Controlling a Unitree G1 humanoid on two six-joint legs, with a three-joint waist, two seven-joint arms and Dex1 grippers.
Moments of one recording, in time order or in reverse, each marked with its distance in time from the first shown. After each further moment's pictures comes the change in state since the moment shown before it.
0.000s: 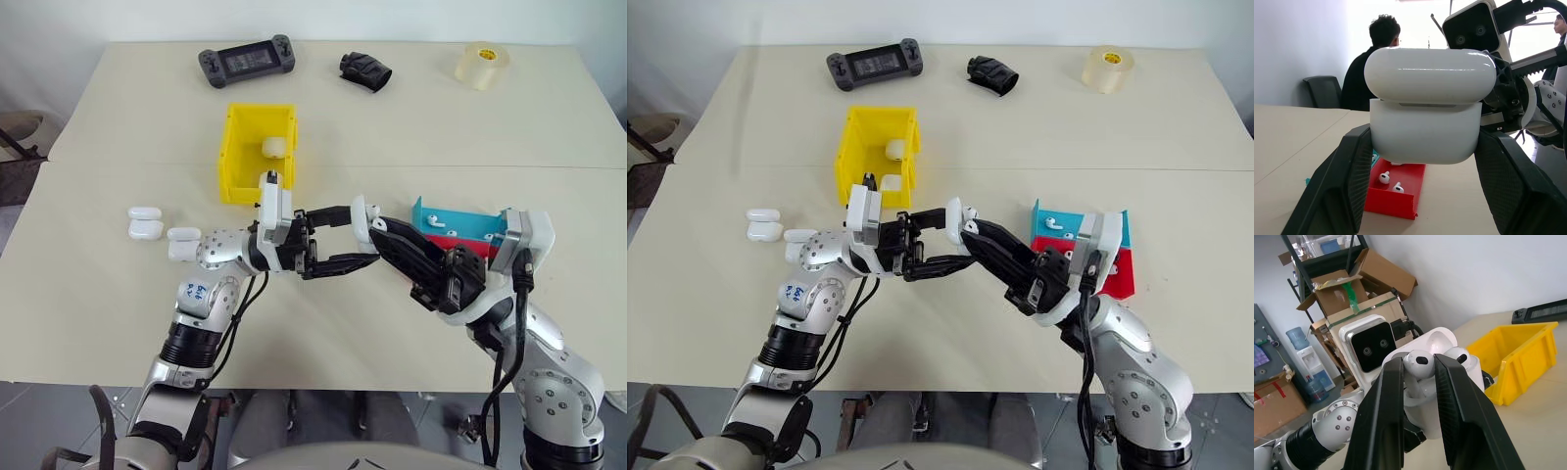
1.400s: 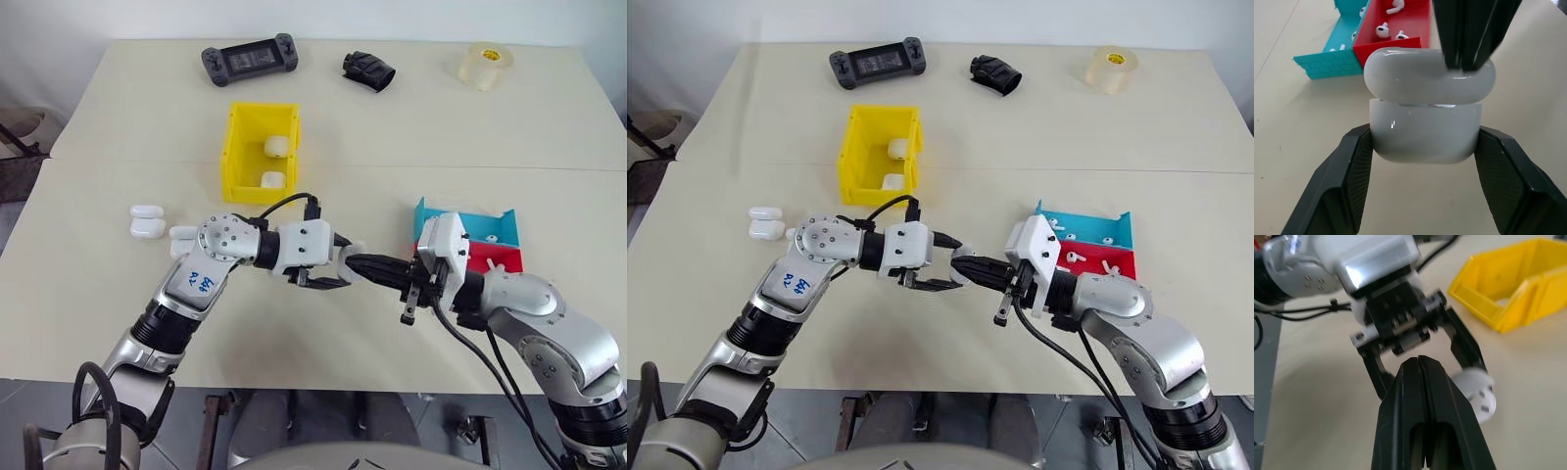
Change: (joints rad) left arm -0.114 0.253 -0.227 -0.046 0.456 0.029 0.040; right arm -0.175 -0.290 0.183 0.118 -0.306 0.064 0.124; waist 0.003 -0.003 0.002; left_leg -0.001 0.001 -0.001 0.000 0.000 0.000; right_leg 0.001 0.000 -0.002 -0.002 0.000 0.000
